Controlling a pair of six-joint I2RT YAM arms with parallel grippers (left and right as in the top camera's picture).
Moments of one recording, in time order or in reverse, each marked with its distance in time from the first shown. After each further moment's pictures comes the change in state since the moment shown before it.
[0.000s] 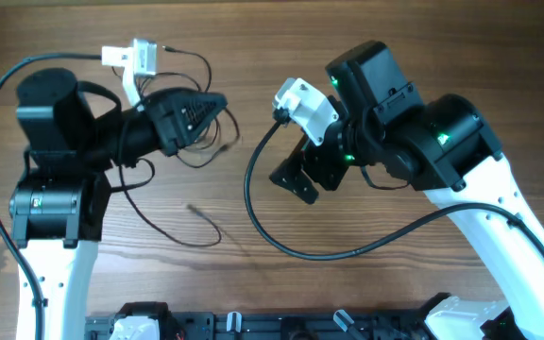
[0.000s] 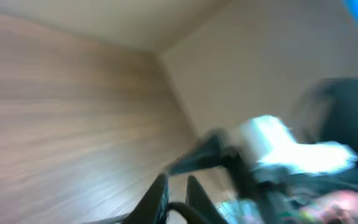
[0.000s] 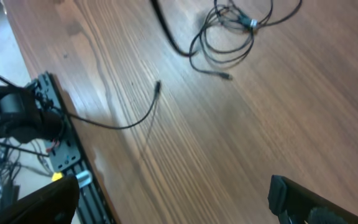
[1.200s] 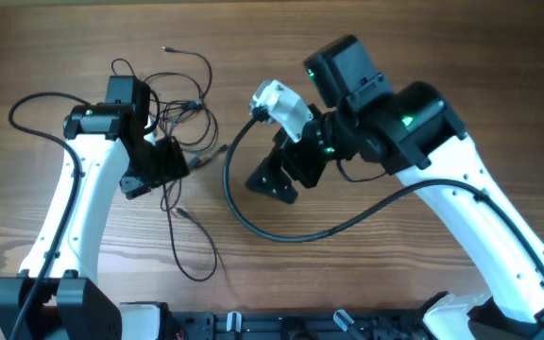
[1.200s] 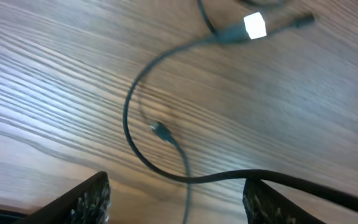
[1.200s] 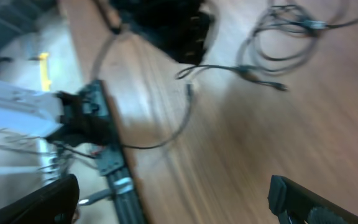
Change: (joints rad) left arm -0.010 0.412 0.000 -0.672 -0.886 0.123; right arm 0.021 0.087 0.000 0.035 -0.215 0.045
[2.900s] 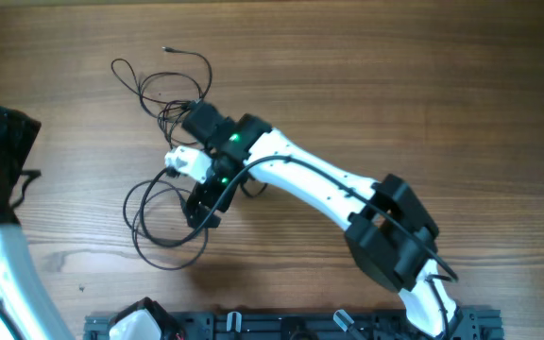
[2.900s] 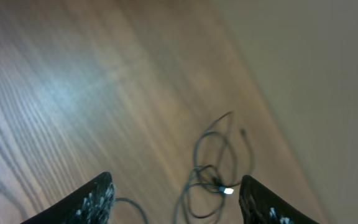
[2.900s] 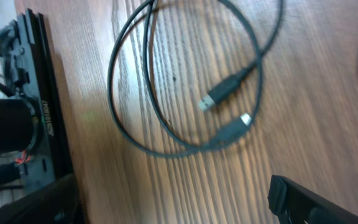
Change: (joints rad) left arm 0.574 -0.352 0.201 0.239 0.026 -0.185; right arm 0.256 0.568 -0.006 0.302 0.067 -0.072
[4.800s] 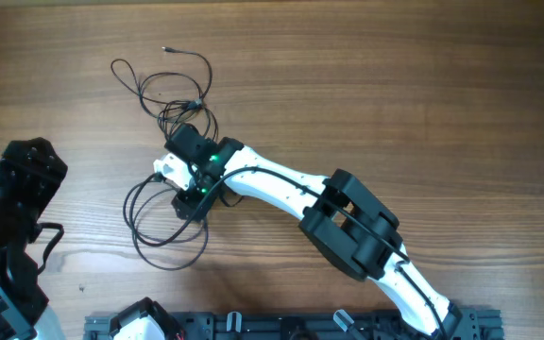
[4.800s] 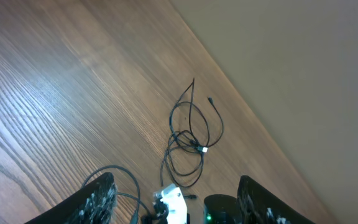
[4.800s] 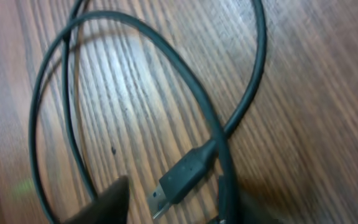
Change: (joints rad) left arm 0.000 -0.229 0.005 -0.162 0.128 0.088; right arm 0.048 0.182 0.002 0.261 0.077 0.207
